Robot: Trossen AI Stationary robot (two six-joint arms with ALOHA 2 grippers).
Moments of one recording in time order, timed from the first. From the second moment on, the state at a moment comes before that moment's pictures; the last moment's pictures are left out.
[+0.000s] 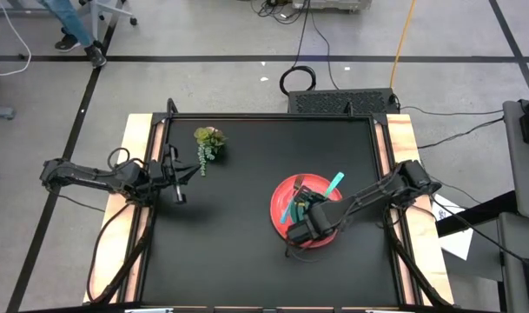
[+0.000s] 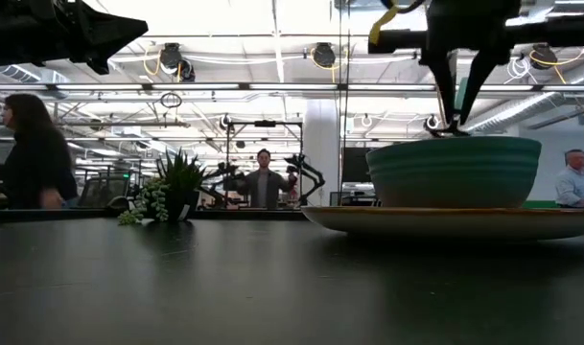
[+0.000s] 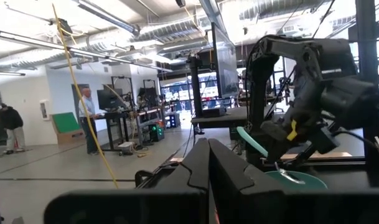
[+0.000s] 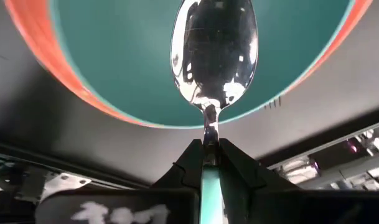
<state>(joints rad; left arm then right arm) -0.13 0.31 0.07 0.54 -0.32 0.23 0.39 1.88 1.54 -1.59 0.47 -0.50</state>
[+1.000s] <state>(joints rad) -0.13 0.31 0.07 0.53 -0.32 0.23 0.36 1.93 1.54 -1.59 0.47 -0.41</state>
